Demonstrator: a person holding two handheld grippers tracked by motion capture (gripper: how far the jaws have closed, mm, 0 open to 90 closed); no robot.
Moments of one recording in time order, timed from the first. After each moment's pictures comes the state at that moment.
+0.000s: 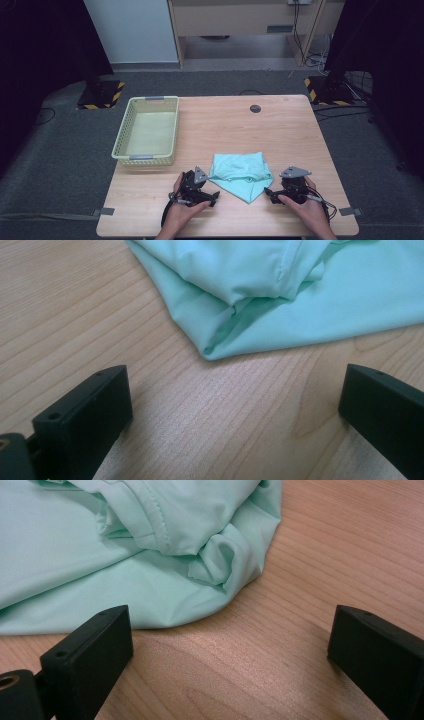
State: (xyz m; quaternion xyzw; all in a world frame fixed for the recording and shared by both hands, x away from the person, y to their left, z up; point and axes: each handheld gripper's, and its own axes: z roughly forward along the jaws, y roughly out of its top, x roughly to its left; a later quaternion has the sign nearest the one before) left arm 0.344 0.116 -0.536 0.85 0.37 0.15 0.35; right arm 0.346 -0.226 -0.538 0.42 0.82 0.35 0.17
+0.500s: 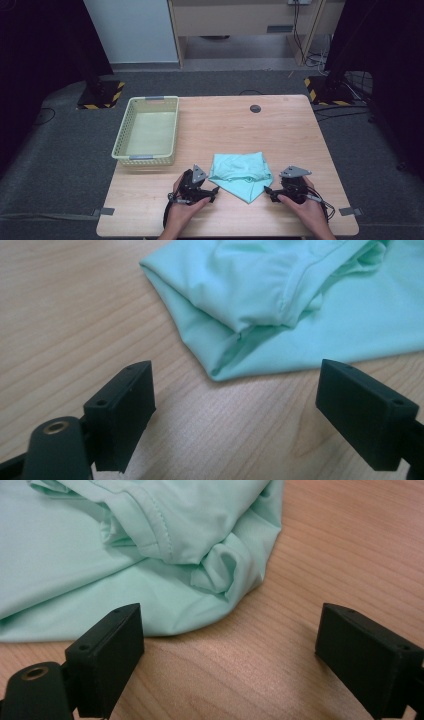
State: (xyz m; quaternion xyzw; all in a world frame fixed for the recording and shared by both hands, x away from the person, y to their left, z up) left arm 0.344 0.118 -0.529 0.83 0.38 0.16 0.38; right arm 0.347 -0.225 -0.536 0.41 0.82 0.35 0.17
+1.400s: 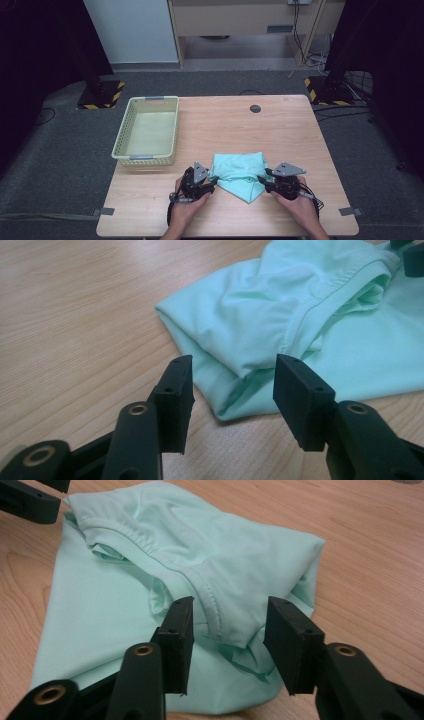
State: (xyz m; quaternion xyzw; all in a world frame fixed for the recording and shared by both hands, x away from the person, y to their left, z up) left arm 0.345 0.111 -0.521 0.81 0.37 0.20 0.40; right arm 0.351 -0.200 -0.522 0.36 0.81 0.41 0.20
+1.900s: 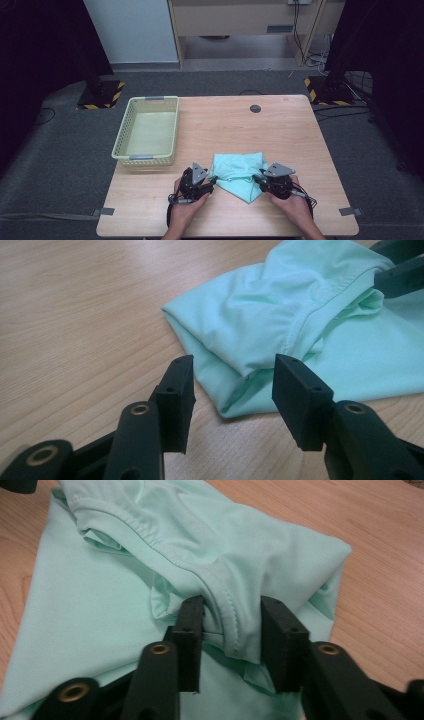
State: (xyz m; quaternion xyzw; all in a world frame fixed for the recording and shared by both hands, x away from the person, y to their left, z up) left arm 0.341 0.114 -0.520 0.80 0.38 0.21 0.41; right arm 0.356 -0.182 -0.531 0.34 0.83 0.39 0.21
